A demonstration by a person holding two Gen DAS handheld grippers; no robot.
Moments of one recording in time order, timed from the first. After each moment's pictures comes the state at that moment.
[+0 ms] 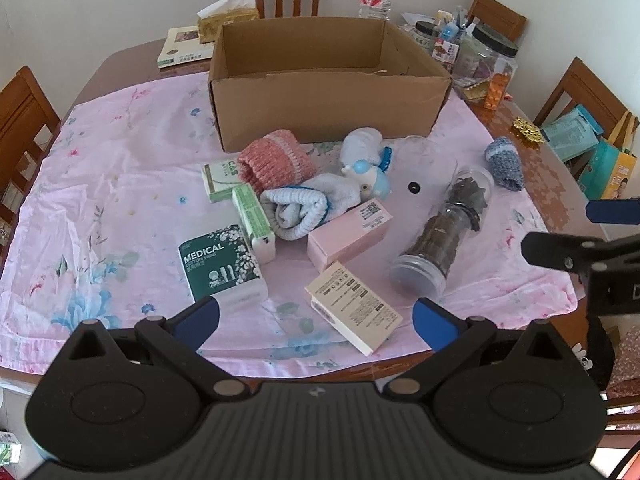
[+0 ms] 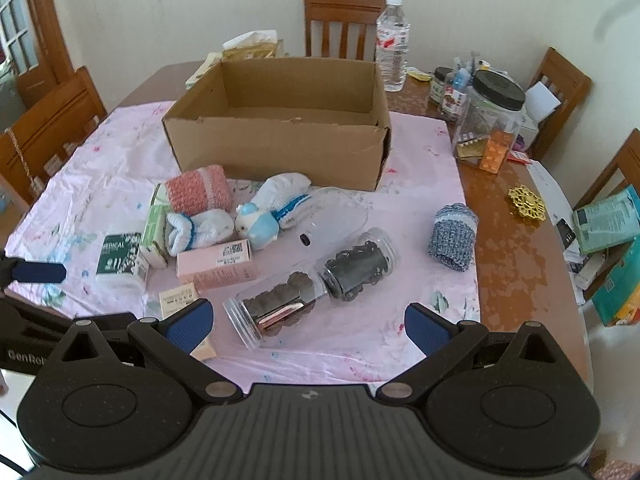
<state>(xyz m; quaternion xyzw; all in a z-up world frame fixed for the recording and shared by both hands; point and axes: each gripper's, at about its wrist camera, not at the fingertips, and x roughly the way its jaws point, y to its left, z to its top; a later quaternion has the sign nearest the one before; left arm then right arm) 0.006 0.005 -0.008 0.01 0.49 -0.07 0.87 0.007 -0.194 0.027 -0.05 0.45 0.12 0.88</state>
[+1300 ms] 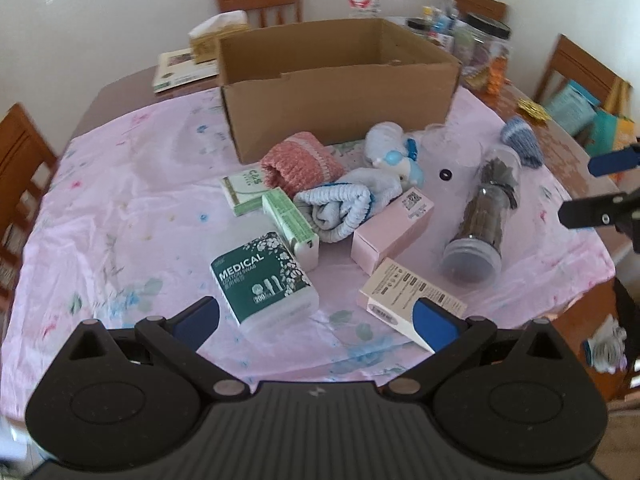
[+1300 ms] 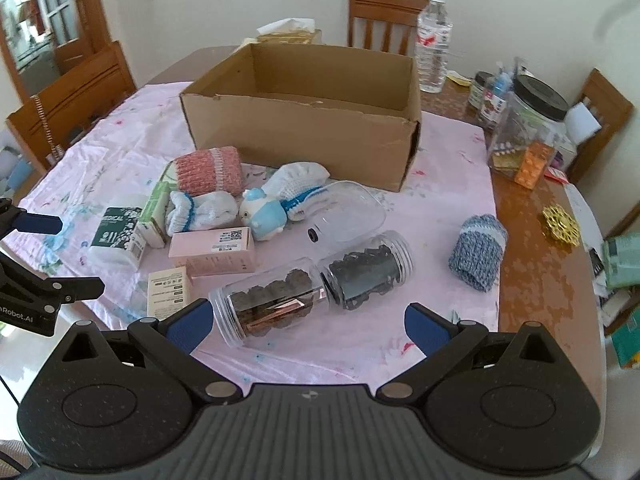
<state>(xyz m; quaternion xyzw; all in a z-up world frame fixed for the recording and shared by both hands) 0.012 0.036 -0.036 0.07 0.46 -0.11 0.88 0.026 -0.203 -0.003 -0.08 0.45 0.17 0.87</state>
